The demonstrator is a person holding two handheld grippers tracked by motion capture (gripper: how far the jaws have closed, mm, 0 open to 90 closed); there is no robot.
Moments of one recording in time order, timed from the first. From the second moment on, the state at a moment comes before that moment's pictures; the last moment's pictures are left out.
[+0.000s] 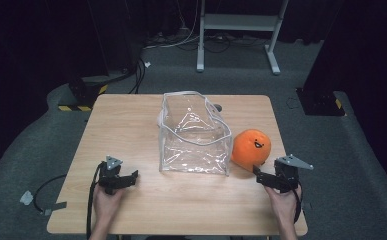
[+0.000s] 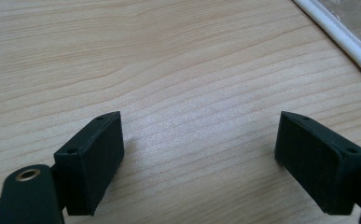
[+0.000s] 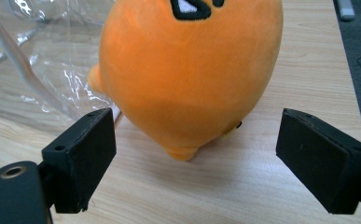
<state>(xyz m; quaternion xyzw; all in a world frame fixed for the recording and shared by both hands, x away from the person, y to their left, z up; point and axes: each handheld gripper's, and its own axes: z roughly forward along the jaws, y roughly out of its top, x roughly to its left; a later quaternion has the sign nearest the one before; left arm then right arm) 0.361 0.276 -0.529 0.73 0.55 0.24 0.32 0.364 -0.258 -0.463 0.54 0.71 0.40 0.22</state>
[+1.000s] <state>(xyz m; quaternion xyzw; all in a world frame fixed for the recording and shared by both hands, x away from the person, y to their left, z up) 0.361 0.276 -0.528 0.73 0.55 0.24 0.32 0.404 -0.265 -0.439 0.55 0.69 0.42 0.20</state>
